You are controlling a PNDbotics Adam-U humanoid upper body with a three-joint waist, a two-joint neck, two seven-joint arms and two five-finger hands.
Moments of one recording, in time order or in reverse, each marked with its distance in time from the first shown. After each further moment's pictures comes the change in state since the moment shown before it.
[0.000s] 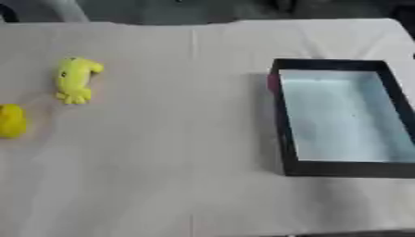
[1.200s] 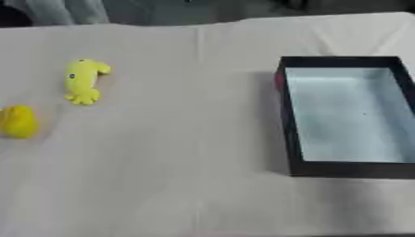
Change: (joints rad) left arm 0.078 0.452 -0.040 -0.091 0.116 0.424 -0.212; right arm 0.024 -0.025 -0.007 0.000 0.020 0.006 -0.008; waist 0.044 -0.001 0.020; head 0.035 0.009
